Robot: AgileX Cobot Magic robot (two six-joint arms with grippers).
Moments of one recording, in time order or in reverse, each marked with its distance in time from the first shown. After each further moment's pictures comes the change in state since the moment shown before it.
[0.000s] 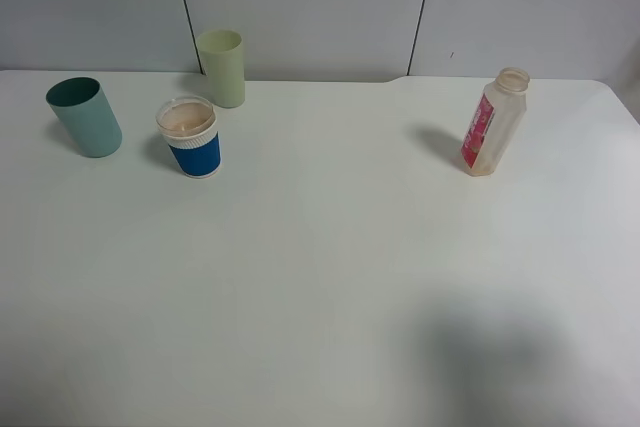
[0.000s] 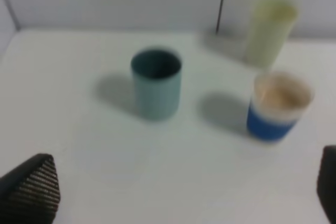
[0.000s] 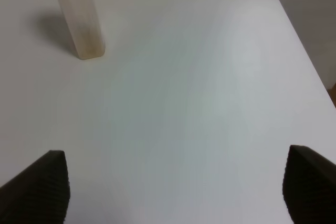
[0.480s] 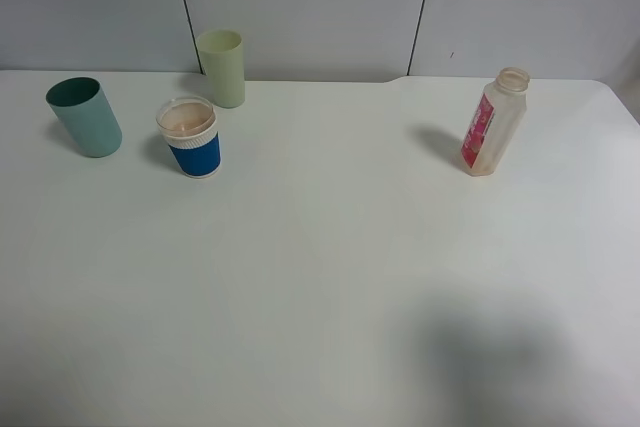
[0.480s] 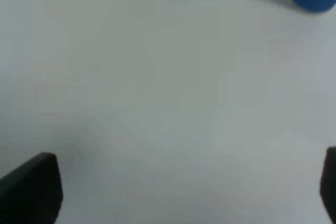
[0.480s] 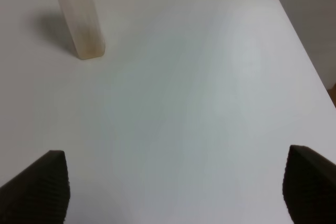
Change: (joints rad) left arm 0.000 -0.223 0.000 0.074 0.576 -0.021; right arm 0.000 0.000 0.000 0.000 0.000 0.000
